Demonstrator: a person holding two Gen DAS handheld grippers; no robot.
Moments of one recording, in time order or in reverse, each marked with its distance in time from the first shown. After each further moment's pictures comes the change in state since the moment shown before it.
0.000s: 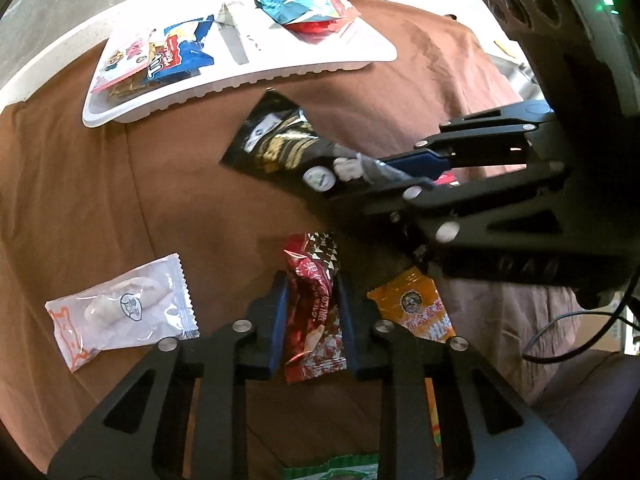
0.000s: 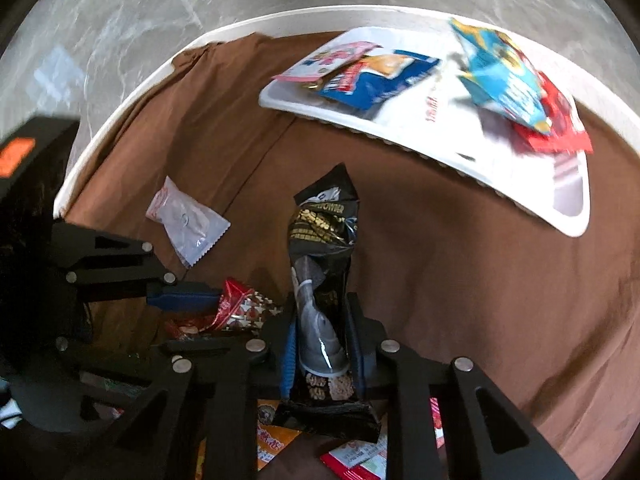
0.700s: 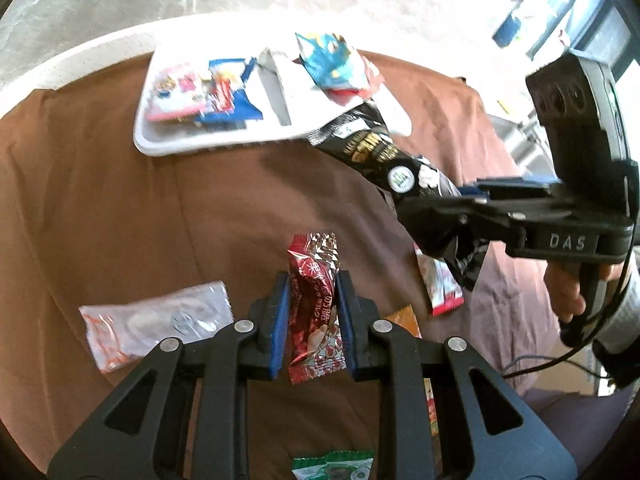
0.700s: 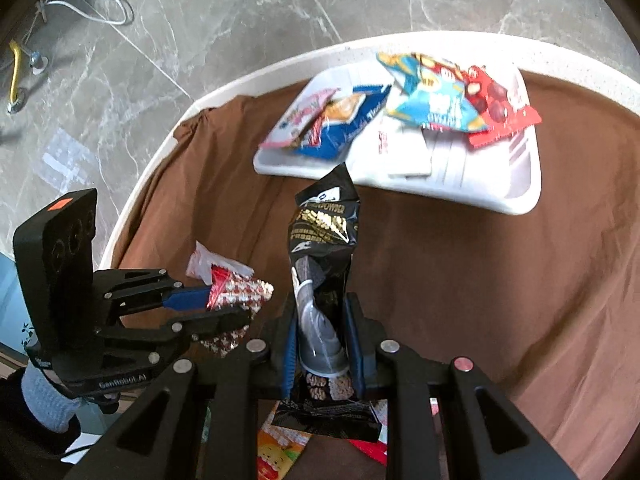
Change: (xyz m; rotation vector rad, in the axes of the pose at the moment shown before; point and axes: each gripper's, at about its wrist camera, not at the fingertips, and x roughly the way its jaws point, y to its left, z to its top) left arm -0.050 0.033 0.015 -0.133 -0.122 -0.058; right arm -0.048 -0.023 0.008 0.177 -0.120 0.114
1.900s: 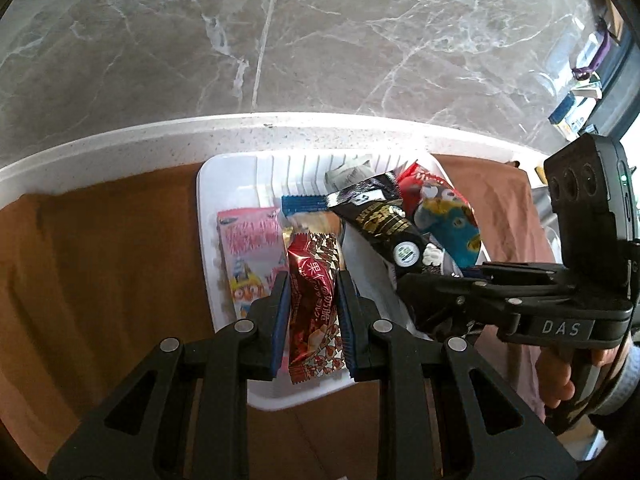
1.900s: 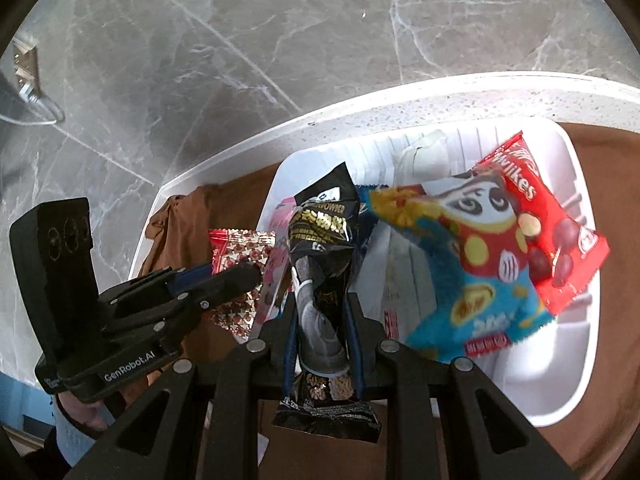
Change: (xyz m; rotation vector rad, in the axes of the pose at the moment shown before) left arm 0.026 0.103 0.168 -0.037 -0.082 0.033; right arm 0.061 -0.029 0.129 0.215 -0.067 0.021
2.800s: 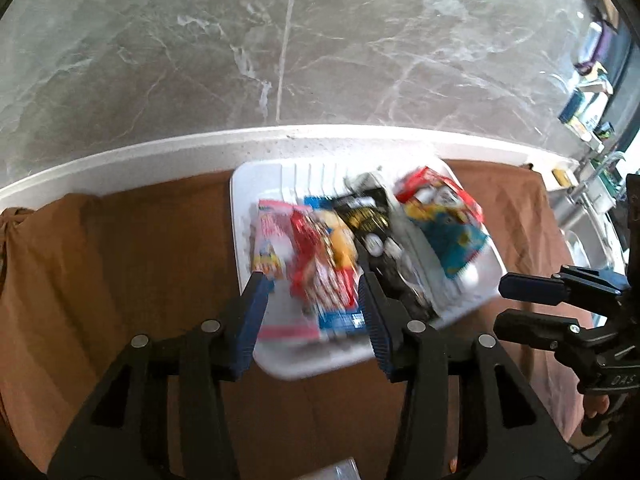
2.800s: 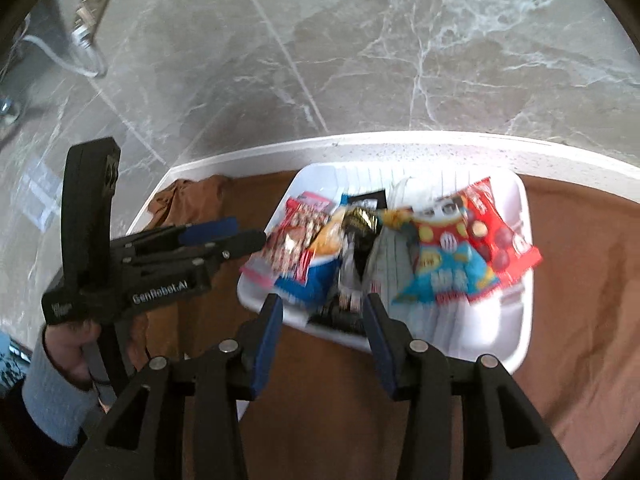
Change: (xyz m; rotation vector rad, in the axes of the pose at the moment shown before) left arm -0.041 -0.019 -0.028 0.015 -0.063 0.116; right arm -0.073 0.036 -0.060 -0.217 -0.096 -0.116
